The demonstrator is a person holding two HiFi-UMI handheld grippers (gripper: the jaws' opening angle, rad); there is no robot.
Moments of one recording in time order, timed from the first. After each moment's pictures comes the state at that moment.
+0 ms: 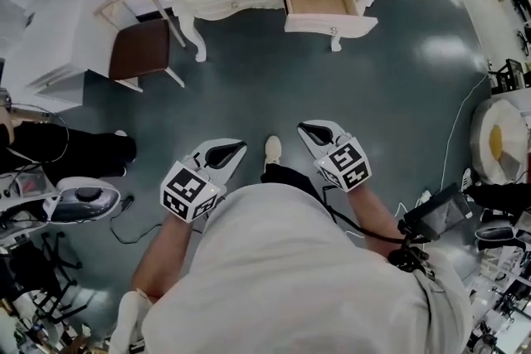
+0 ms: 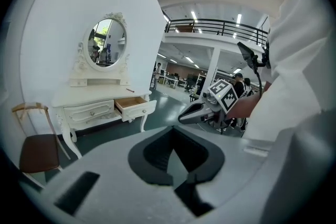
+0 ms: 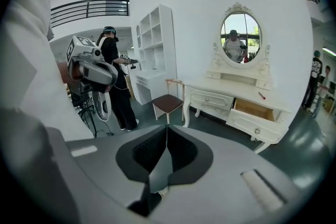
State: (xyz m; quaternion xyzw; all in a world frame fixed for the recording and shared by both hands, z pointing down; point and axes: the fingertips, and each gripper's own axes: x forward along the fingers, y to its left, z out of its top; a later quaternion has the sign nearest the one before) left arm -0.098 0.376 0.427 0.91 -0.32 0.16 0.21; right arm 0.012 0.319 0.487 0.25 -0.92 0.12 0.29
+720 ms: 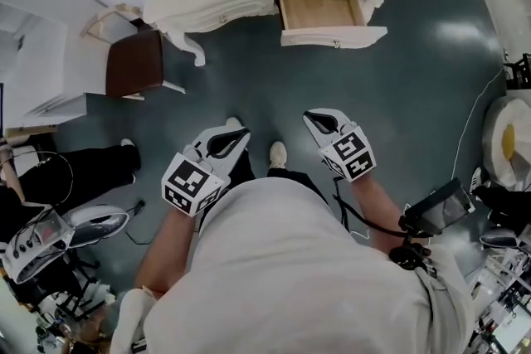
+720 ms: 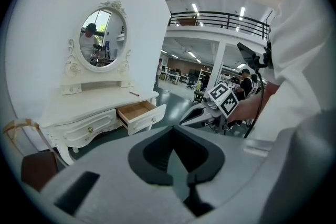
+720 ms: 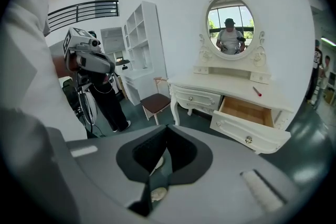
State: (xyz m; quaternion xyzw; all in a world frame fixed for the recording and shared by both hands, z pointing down) left arm -0.066 0.201 0.412 0.90 -0.32 0.19 0.20; right arm 0.045 0.153 0.500 0.25 -0.91 0.15 0.29
